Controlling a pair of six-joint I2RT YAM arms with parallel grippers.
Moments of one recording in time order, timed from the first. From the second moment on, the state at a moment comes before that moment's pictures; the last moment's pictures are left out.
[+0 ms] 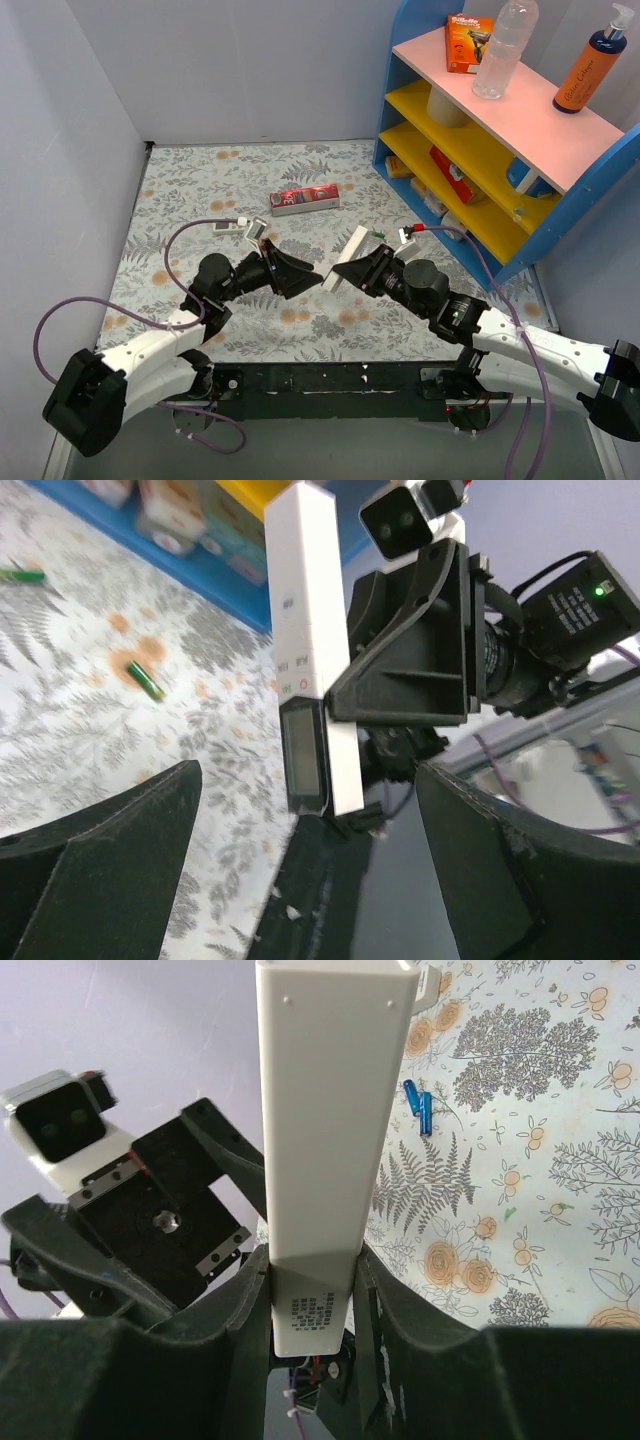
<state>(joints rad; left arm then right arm) -0.57 0.99 0.29 0.79 0.64 -0.91 1.02 0.86 0.51 0.15 0.20 1.12</state>
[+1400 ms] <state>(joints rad) -0.83 0.91 0.54 0.21 0.25 -0.21 0.98 0.96 0.65 -0.03 0.26 1.45</state>
